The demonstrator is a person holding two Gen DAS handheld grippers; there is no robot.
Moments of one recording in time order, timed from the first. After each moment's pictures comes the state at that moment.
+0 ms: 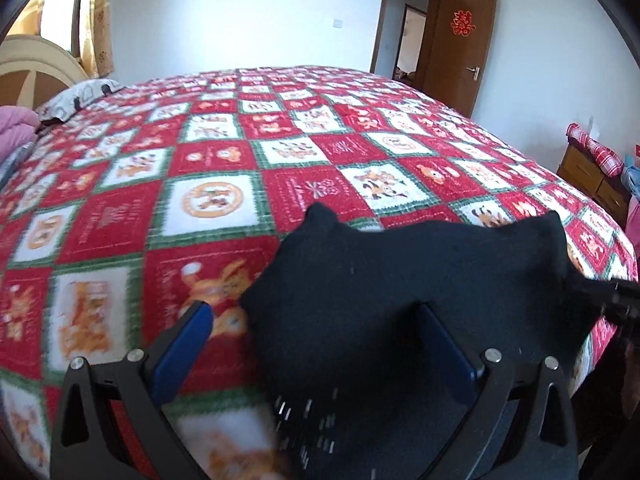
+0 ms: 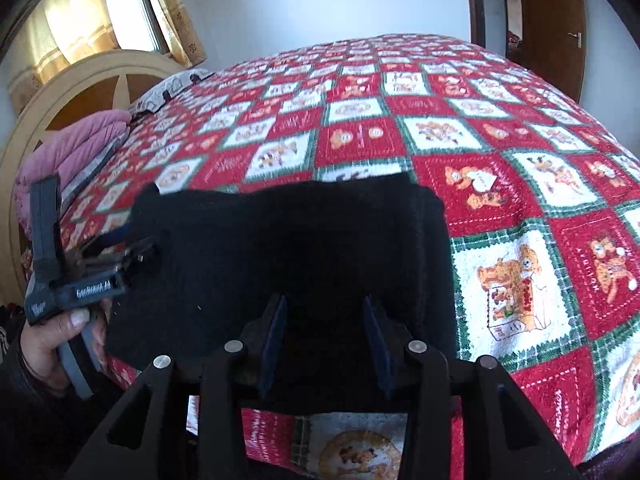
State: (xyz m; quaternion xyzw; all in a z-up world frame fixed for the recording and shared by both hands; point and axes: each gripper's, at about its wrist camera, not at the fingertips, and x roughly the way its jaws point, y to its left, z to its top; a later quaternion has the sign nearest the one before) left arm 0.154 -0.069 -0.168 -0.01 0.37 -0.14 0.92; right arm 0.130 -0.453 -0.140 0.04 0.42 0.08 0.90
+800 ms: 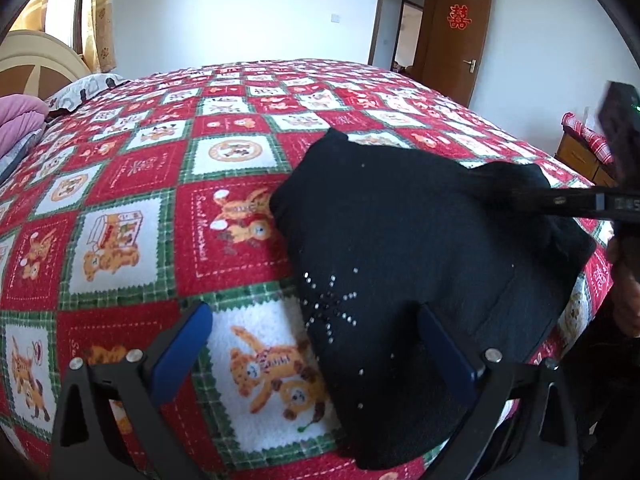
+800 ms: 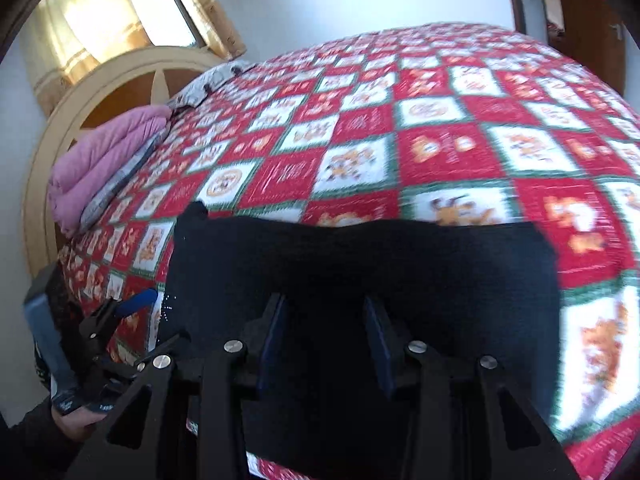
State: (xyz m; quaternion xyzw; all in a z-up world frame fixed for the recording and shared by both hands) left arm 0.122 -0.052 -0.189 -0.01 0.38 -0.15 0.91; right arm 0.172 -0.420 -0.142 0.07 0.43 0.16 0.88
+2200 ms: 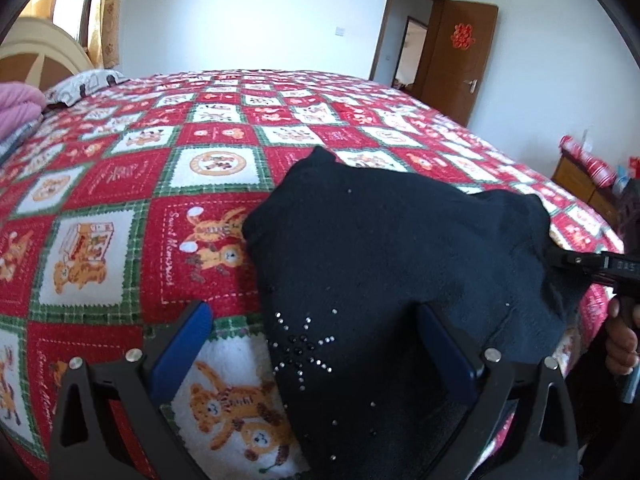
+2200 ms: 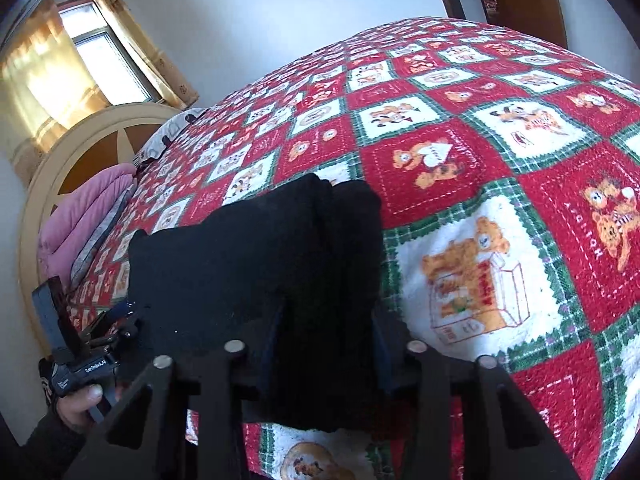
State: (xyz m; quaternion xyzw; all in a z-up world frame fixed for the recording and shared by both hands) left arm 0.128 -0.061 -0.190 -0.05 0.36 -0.16 0.92; right arm 0.141 -0.520 -0.167 0.16 0.41 0.11 0.89
